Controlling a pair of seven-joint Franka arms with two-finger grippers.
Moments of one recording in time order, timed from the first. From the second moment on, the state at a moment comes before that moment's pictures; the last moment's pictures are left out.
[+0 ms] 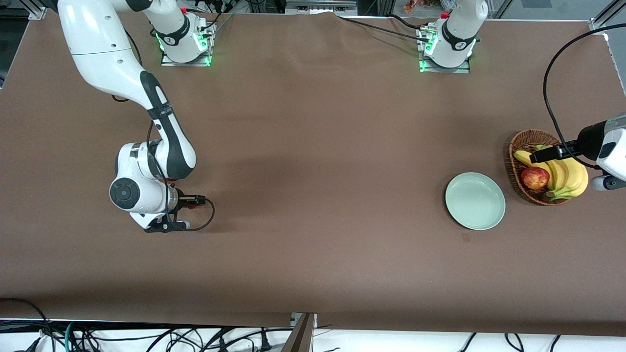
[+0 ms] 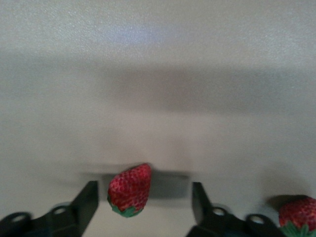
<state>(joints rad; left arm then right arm) 0.26 0.23 -0.16 -1.57 -0.04 1.59 -0.14 0.24 0.74 -0.09 -1.62 0.10 2.20 0.03</state>
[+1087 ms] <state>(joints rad) 0.26 0.23 -0.16 -1.57 -0.04 1.59 -0.14 0.48 0.74 -0.08 -1.54 0.19 2.30 0.52</state>
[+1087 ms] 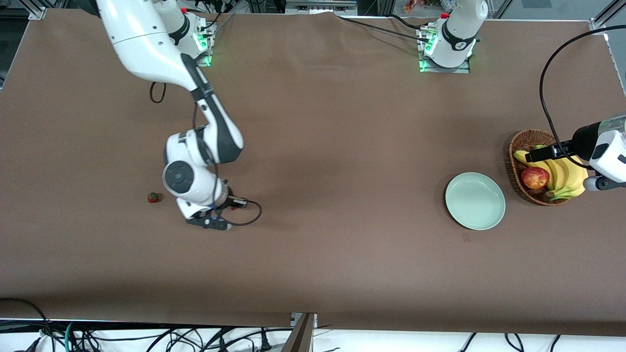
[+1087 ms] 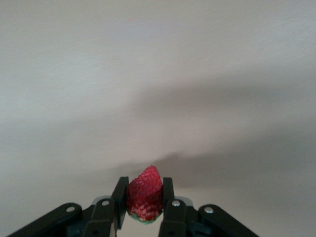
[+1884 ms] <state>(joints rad) 0.23 0.24 -0.18 -1.60 -0.06 1.55 -0.16 0.83 0.81 -0.08 -1.45 0.19 2.51 0.99</state>
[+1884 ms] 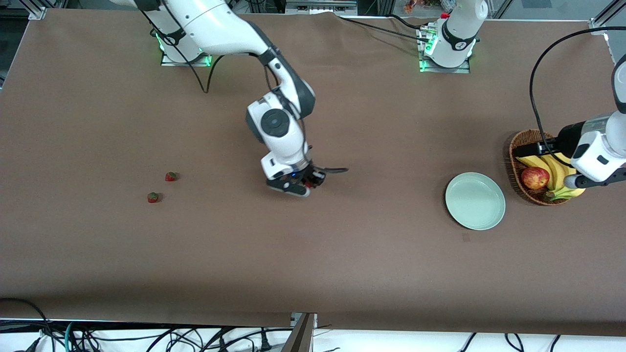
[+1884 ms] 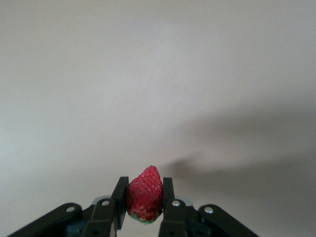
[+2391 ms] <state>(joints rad) 0.20 0.27 -0.21 -1.60 -0.07 1.57 -0.19 0.94 0.90 -0.07 -1.39 0.19 2.61 1.04</state>
